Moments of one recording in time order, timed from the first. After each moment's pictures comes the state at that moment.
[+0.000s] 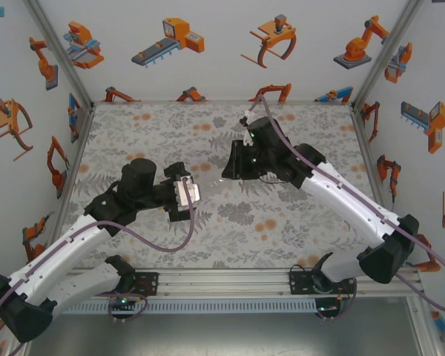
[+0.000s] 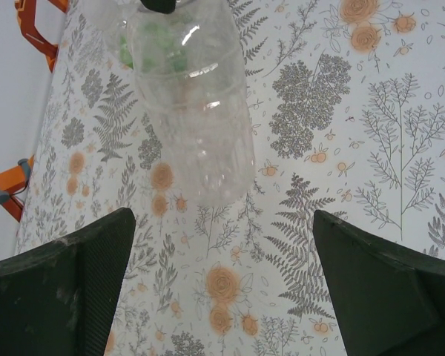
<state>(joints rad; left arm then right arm) -0.73 0.90 0.84 -0.45 0.36 0.76 0.76 1.41 1.44 -0.76 -0.14 0.56</state>
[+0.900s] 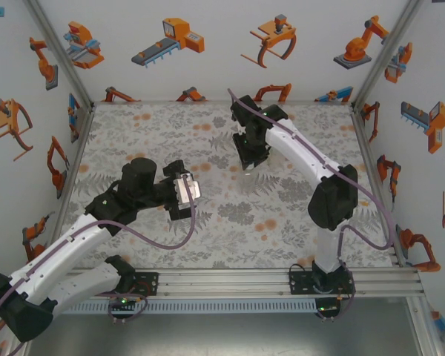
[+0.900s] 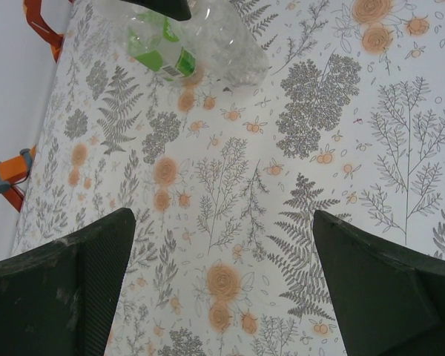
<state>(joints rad) -0.72 0.91 0.84 -0.44 0.33 0.73 0.60 1.95 1.90 -1.20 0.03 0.22</state>
